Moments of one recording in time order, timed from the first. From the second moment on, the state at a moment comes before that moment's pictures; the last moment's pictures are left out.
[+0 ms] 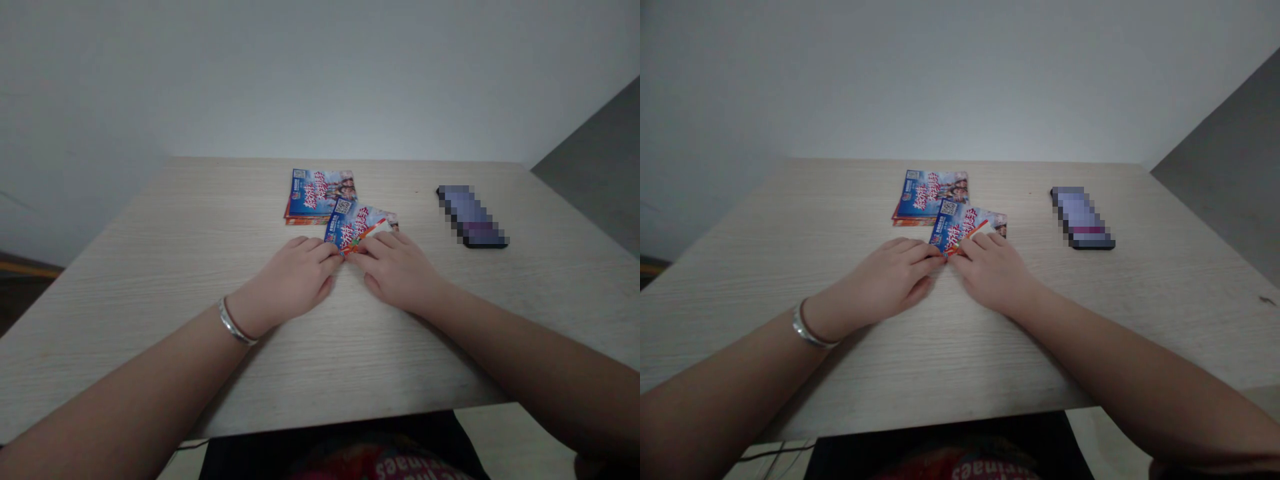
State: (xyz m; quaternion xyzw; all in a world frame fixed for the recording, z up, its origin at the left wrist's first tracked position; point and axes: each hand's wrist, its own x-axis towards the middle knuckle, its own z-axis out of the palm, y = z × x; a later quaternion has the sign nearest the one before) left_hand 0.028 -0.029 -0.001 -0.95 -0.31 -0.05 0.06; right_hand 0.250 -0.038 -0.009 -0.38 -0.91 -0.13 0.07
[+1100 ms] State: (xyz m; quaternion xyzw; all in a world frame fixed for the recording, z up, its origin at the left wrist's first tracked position) left_hand 0.031 -0.031 0.000 -0.94 -0.33 -0.04 0.06; right_hand 0.291 -0.018 0.004 -0.46 -0.87 -0.18 0.04
